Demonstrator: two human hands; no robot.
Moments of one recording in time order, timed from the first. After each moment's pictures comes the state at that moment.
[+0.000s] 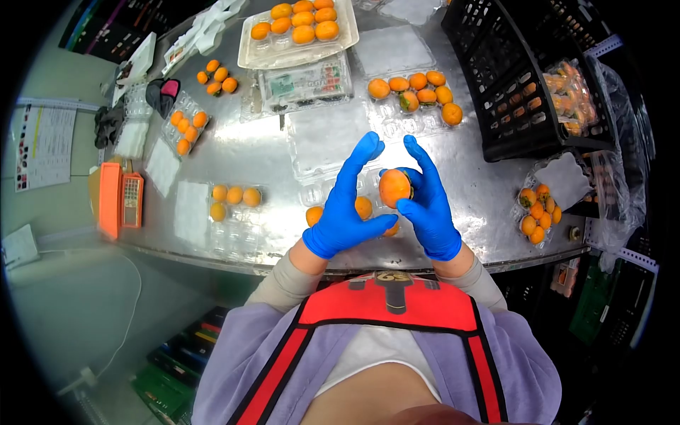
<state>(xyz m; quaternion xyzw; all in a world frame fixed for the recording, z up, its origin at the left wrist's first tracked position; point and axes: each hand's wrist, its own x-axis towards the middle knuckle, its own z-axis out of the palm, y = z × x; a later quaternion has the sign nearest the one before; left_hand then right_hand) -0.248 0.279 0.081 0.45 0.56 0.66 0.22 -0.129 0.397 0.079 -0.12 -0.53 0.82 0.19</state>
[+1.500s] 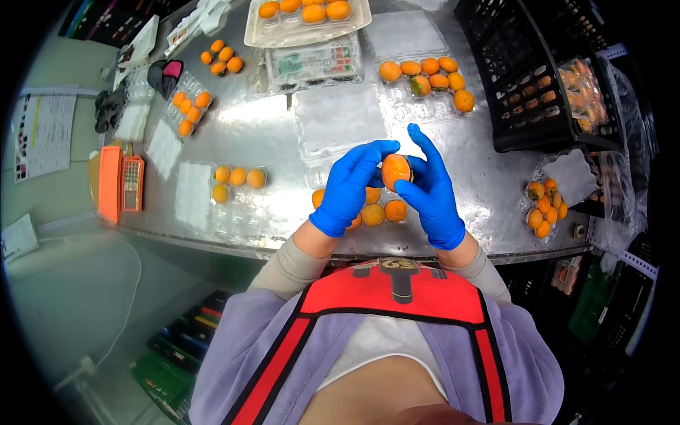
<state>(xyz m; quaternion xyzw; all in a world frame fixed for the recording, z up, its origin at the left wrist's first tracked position) -0.249 0.273 0.077 0.20 0.57 0.68 0.41 -0.135 0.385 0.080 -0.17 -0.55 0.80 0.16</state>
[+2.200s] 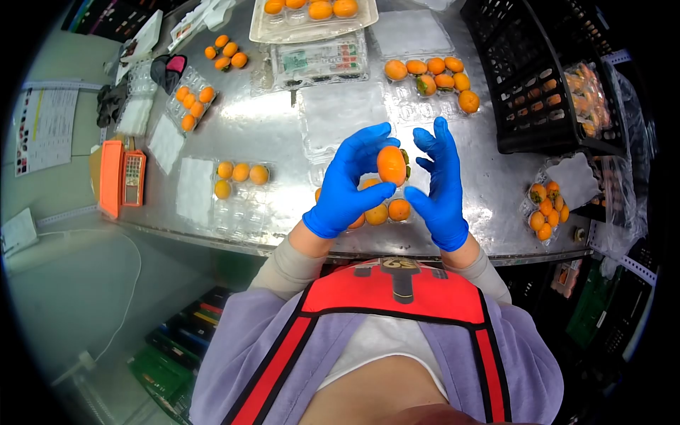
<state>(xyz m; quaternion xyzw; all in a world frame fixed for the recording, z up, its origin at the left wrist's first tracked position) -0.253 0.262 0.080 0.28 0.48 0.74 0.37 -0.134 0.392 0.072 -0.13 -0.72 0.63 0.26</state>
